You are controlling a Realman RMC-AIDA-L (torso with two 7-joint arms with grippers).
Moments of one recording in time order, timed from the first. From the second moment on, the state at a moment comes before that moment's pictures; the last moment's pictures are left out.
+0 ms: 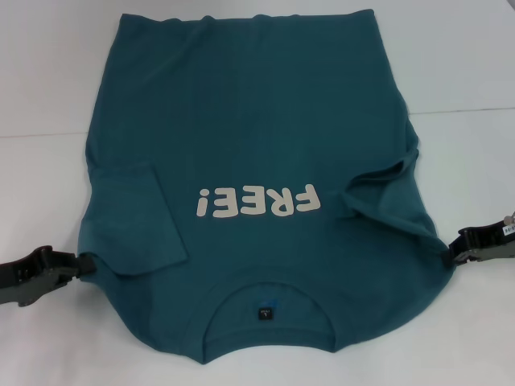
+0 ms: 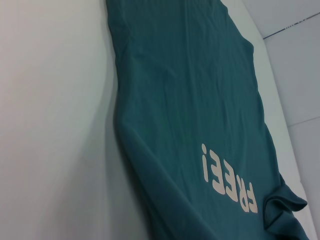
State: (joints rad) left arm -0.49 -2.00 0.57 0.59 2.14 1.38 -2.37; right arm 0.71 1.93 -0.72 -0.67 -2.64 -1.34 2.54
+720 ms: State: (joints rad) left arm -0.48 -1.98 0.58 0.64 2.22 1.49 -2.38; right arm 0.66 1.93 -0.73 -0.83 -2.65 -1.52 2.52
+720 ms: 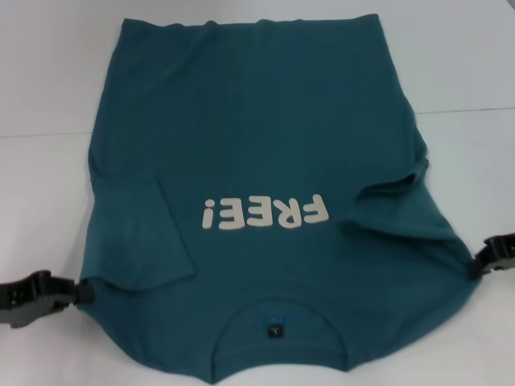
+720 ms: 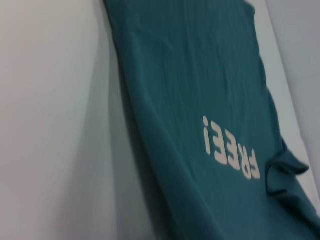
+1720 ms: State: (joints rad) left arm -0.40 -2.00 0.64 0.78 2.40 1.85 -2.37; right arm 0.56 1.98 -0.73 -0.98 -2.82 -1.81 2.46
